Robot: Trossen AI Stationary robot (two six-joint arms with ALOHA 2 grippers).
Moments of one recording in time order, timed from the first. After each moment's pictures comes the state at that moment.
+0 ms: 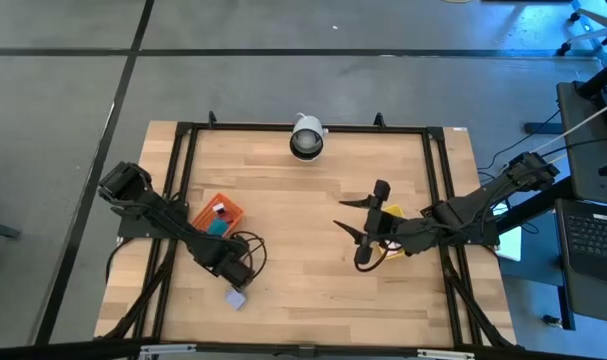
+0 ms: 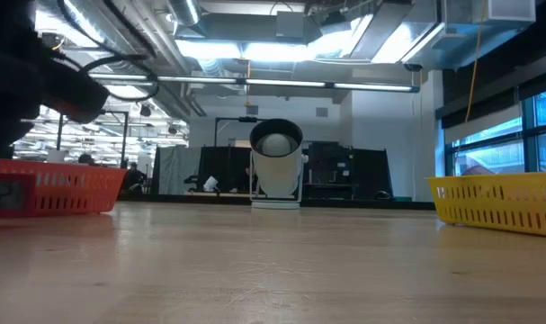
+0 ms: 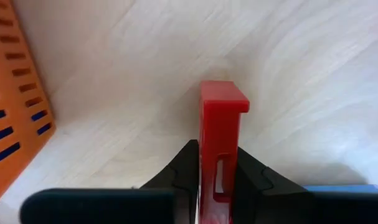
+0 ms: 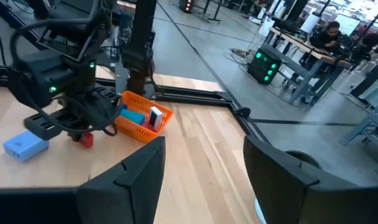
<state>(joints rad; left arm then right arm) -0.57 1.64 0.89 -0.77 -0.04 -1.43 0.53 1.29 1.10 -0.17 0.85 -0.01</state>
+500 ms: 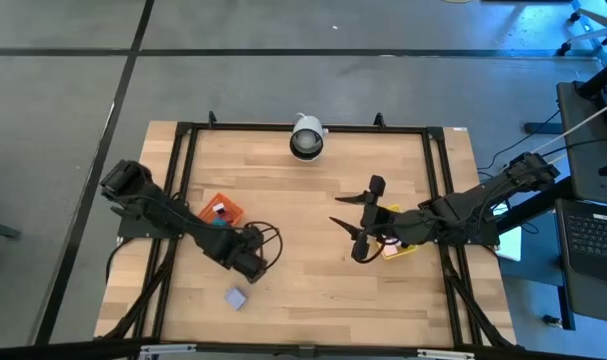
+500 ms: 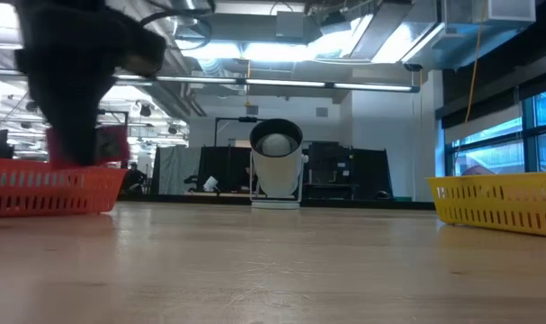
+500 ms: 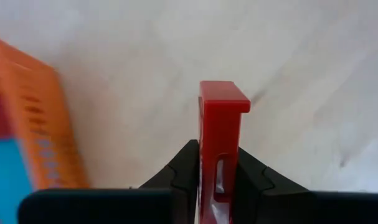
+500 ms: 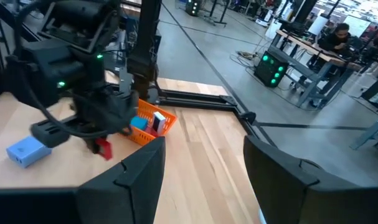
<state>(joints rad) -0.48 1.64 1.06 -0.89 -0.24 -1.22 0.48 1.29 1.10 -0.13 0.77 -0.05</state>
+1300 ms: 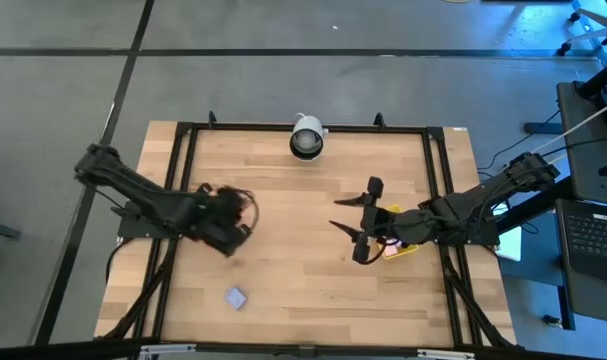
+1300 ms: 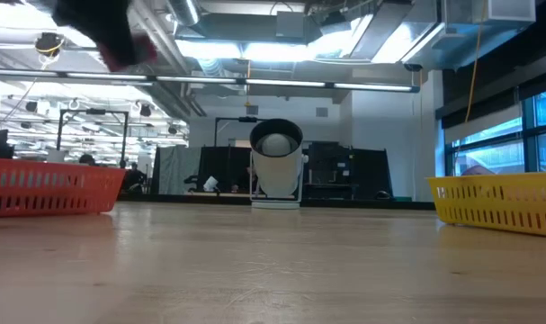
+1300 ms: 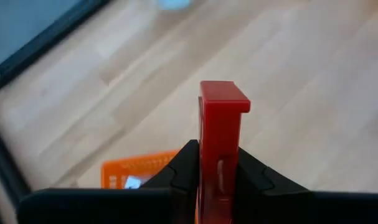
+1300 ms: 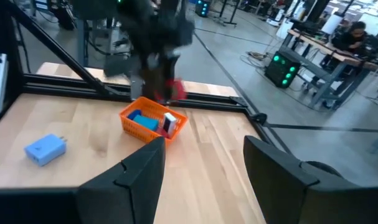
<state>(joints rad) -0.45 1.32 1.16 -1.26 -0.66 -1.20 0.48 1.29 1.10 -0.13 0.72 -0.03</state>
